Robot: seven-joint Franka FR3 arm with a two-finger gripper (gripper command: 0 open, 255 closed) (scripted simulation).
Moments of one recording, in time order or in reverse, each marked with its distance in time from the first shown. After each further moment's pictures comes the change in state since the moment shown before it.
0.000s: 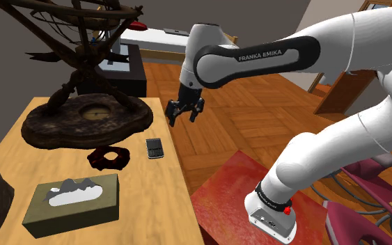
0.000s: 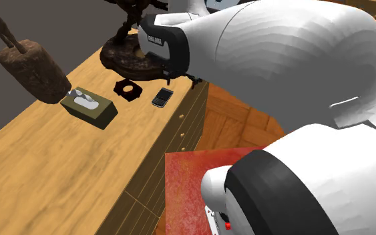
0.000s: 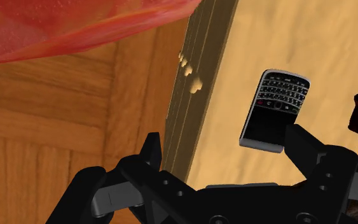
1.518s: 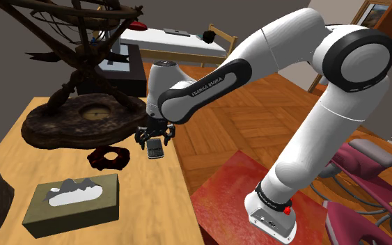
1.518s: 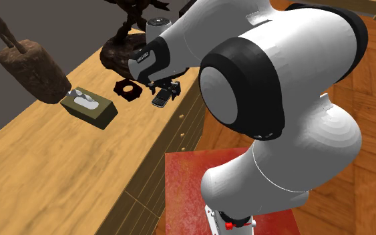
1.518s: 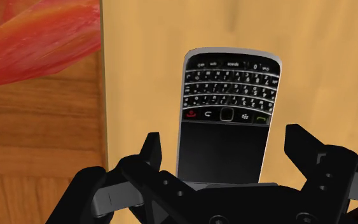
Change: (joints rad) arm -0.024 0.457 0.167 0.112 -0.152 0.315 0.383
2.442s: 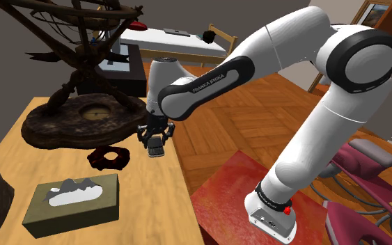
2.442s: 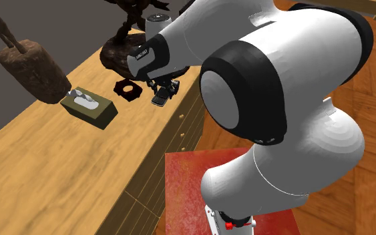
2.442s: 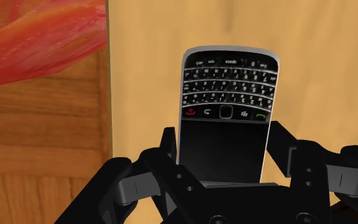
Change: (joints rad) arm -0.001 -0.022 -0.001 0.011 0.013 -0.031 -0.009
